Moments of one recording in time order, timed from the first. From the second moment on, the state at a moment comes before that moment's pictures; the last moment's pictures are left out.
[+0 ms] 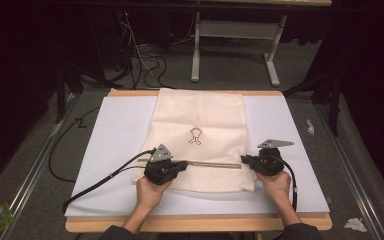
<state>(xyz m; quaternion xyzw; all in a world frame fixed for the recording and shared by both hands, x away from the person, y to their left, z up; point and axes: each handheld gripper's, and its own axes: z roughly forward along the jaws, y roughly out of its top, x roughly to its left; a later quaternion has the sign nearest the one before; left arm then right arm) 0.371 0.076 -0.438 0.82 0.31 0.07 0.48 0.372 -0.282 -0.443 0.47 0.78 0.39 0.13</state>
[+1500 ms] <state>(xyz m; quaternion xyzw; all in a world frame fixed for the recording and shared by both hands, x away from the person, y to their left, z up) 0.368 0.101 -0.434 0.81 0.32 0.08 0.48 0.375 -0.286 -0.443 0.48 0.78 0.39 0.13</state>
